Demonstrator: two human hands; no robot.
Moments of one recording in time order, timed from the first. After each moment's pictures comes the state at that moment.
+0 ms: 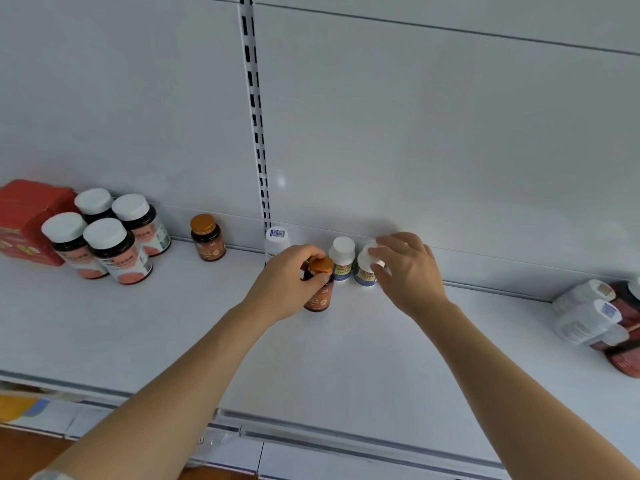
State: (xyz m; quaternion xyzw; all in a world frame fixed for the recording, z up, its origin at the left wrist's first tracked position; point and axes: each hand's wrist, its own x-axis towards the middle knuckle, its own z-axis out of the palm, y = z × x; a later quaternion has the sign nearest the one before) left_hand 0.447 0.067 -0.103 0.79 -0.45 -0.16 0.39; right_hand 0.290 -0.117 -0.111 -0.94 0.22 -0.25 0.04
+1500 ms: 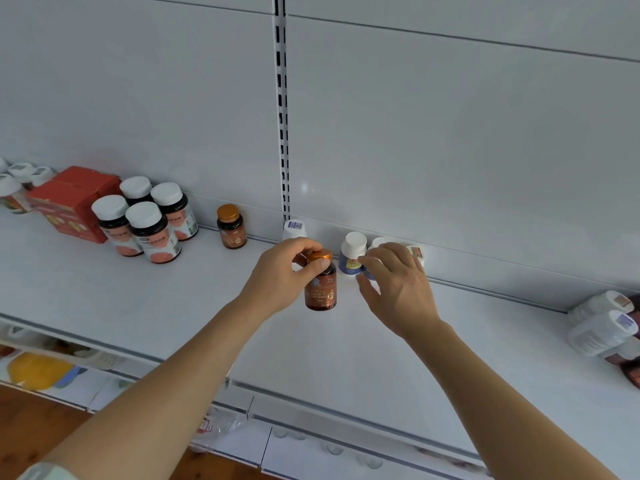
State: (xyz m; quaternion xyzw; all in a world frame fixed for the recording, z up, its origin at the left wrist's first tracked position) left_hand 0.431 0.102 -0.082 0.80 -0.39 -0.12 0.44; right_hand 0.282 -0.074 -0.115 -0.94 0.11 -0.33 0.02
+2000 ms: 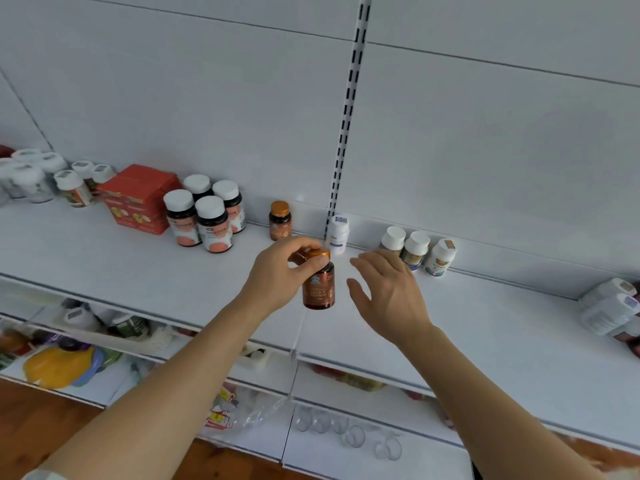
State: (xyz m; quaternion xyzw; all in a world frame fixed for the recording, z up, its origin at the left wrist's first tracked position) left_hand 0.449 0.215 -0.062 0.76 -0.39 -0.12 0.51; right_hand 0.303 0.051 -0.099 -0.95 0.12 -0.29 0.03
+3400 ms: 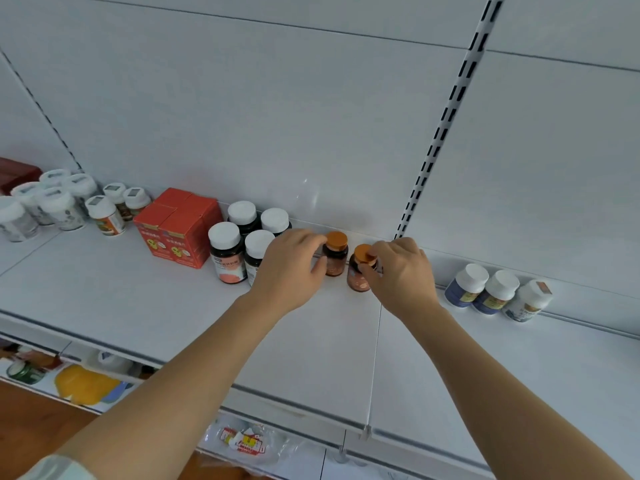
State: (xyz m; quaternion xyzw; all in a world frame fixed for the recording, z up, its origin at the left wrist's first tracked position) left_hand 0.597 0.216 -0.071 0.82 -0.49 0.09 0.29; right_hand 0.468 0.047 -0.095 -0.92 0.18 -0.32 0.07
